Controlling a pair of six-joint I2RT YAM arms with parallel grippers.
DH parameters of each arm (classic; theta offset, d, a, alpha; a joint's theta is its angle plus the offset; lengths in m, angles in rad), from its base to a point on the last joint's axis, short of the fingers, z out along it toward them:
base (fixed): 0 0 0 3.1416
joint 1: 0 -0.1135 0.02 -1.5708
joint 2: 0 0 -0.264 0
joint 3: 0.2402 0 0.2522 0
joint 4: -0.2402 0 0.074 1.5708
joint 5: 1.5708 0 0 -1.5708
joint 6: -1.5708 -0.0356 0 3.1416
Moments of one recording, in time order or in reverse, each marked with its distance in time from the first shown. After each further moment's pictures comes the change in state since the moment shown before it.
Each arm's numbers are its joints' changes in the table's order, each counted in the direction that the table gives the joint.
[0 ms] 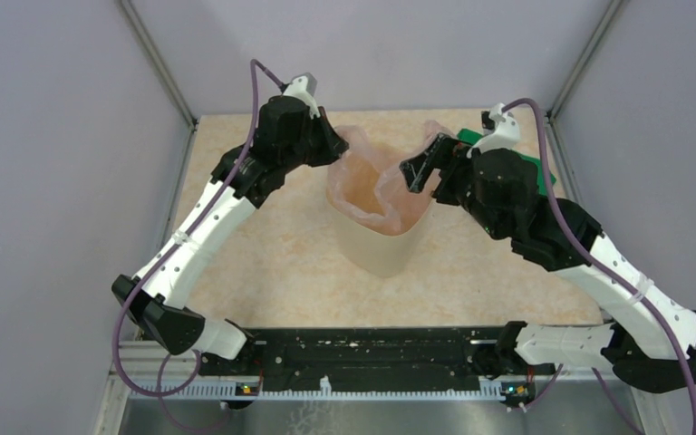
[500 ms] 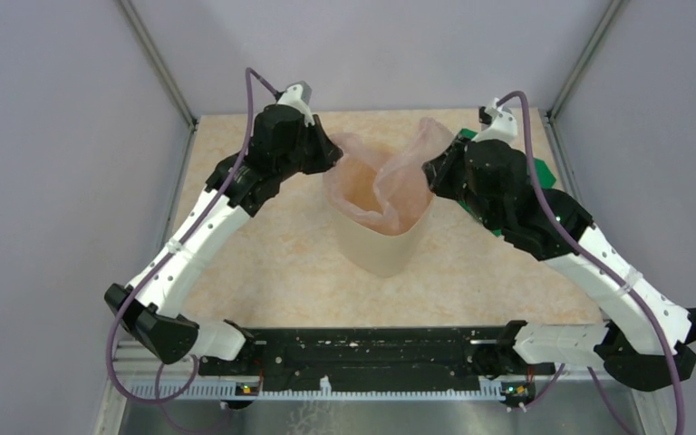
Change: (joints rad) left arm 0.000 0.043 -0.068 0.003 -0.016 -0.002; right arm 0.069 -0.062 0.028 -0.042 0.040 -0.016
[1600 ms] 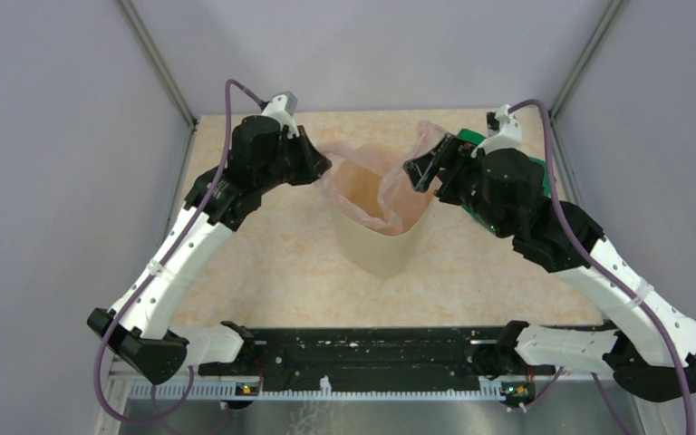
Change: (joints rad) left arm -0.040 0.136 -0.080 -0.040 0.069 -0.031; right arm 0.006 0.095 -0.089 0.078 -0.129 -0.015
